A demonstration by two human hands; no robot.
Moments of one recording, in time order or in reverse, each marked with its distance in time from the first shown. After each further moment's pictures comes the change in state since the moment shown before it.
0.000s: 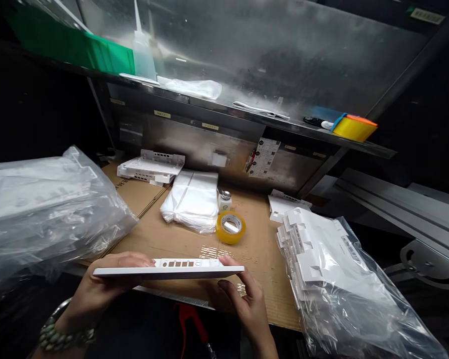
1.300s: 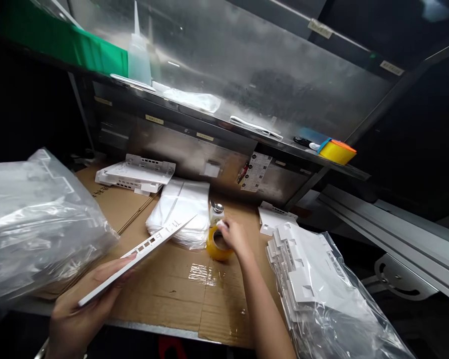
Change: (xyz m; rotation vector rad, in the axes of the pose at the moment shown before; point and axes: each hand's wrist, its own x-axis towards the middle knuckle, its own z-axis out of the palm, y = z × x) left_hand -0.009 -0.055 0.003 0.465 0.397 0.238; right_hand 0.201 0.004 0.005 -0.898 -0.141 0.120
